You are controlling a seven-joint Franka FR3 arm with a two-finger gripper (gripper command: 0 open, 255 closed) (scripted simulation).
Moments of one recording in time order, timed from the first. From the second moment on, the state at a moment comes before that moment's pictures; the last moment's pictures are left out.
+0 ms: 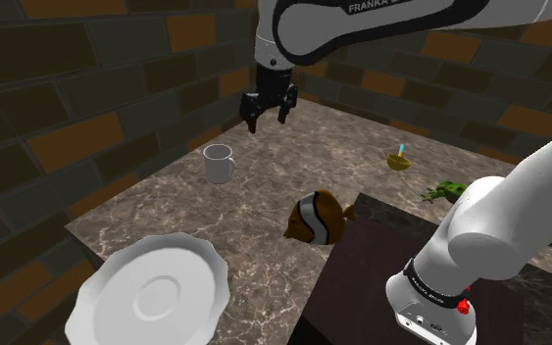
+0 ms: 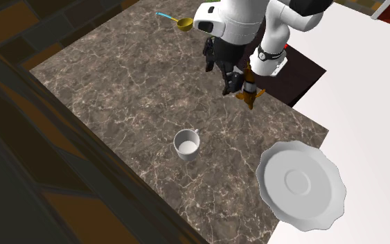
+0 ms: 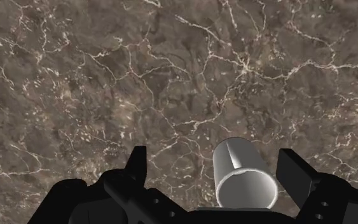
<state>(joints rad) 0.00 -0.24 0.22 -2.13 -0.03 1.99 0.41</state>
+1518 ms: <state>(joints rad) 0.09 0.50 0.25 -1.57 -0.23 2.05 0.69</state>
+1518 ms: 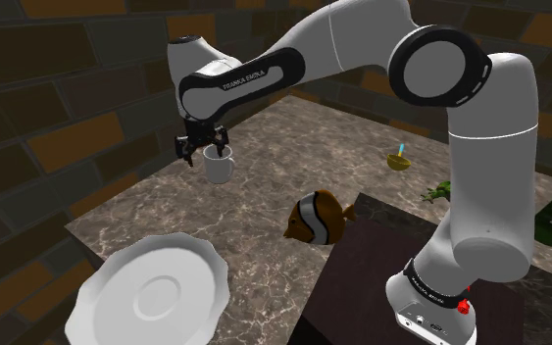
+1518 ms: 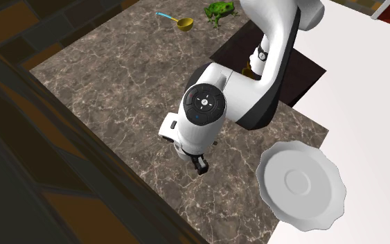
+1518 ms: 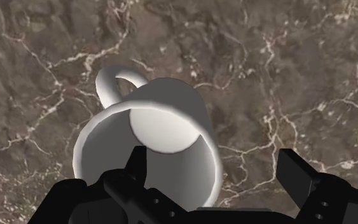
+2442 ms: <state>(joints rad) 0.09 0.51 0.25 -1.58 -0.24 2.07 0.69</state>
